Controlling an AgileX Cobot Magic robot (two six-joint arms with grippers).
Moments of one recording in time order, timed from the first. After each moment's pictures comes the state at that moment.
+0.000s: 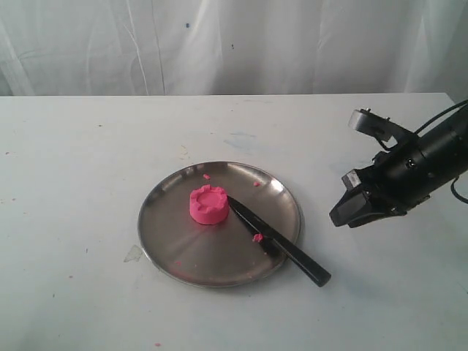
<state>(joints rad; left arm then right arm) 0.10 0.00 0.02 -0.24 0.48 0.24 -0.01 1.79 -1.06 0.76 1.03 -0.84</state>
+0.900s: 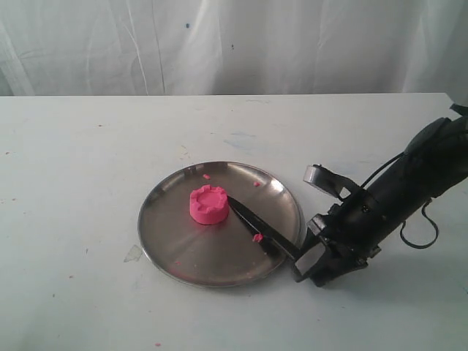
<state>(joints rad) 0.10 0.00 0.02 -0.24 0.48 0.24 0.10 2.03 -1.06 0.85 1.15 -0.92</state>
